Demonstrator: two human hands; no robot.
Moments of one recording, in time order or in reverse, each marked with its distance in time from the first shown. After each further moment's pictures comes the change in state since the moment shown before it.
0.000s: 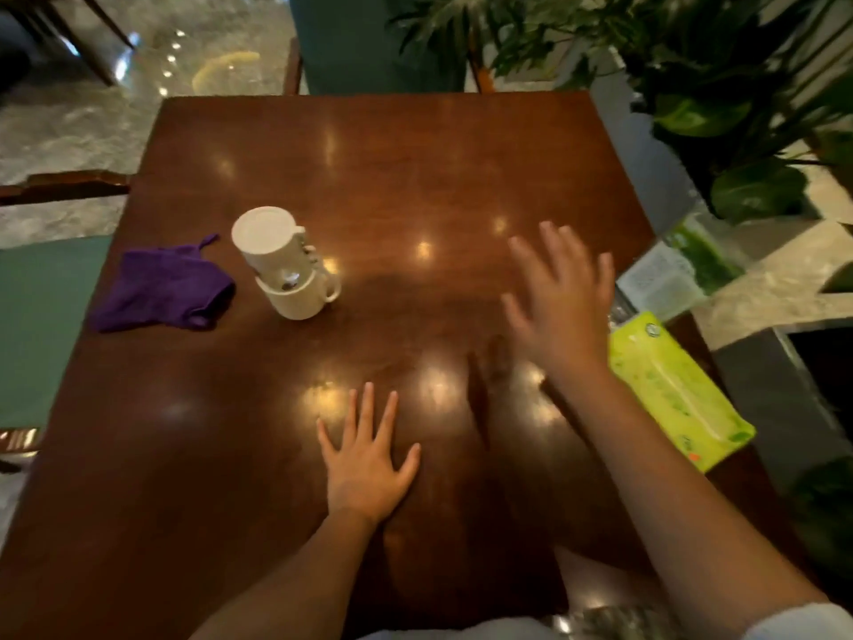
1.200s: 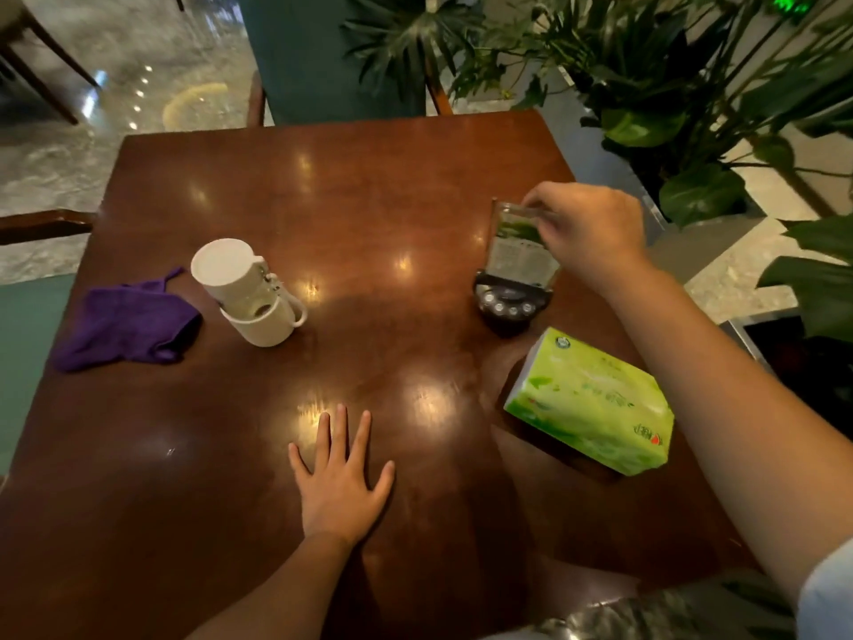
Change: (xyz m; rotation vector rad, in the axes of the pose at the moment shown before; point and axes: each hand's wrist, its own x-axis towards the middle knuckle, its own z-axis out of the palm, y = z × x) left_hand -0.001 0.001 0.000 0.024 0.003 0.006; right_hand 0.076 0.061 -0.062 -0.093 0.030 -0.141
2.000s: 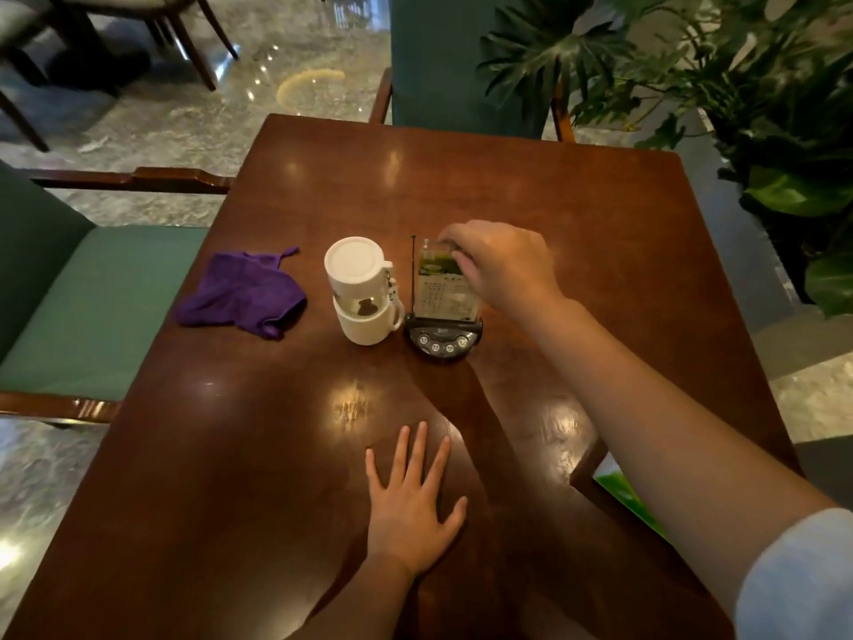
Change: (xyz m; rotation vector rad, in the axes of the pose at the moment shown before) left_hand -0.001 -0.004 0.001 -0.048 0.053 0.014; right_hand 0.070 -0.169 0.082 0.280 -0.086 -0.390
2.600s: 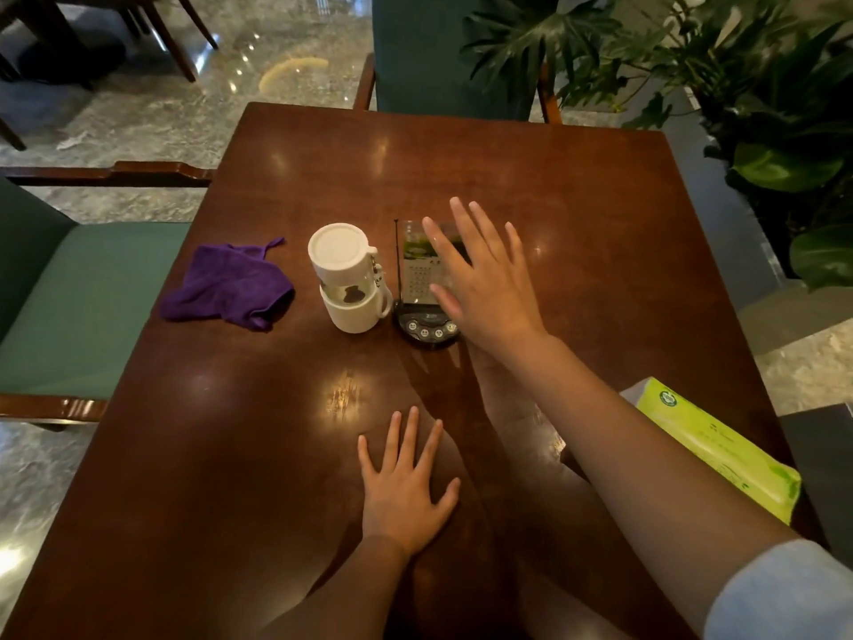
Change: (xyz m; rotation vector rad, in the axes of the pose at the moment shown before) left_hand 0.001 0.001 -0.001 0.012 -0.023 -0.003; right_hand -0.045 -0.015 0.019 -0.143 -0.099 0.139
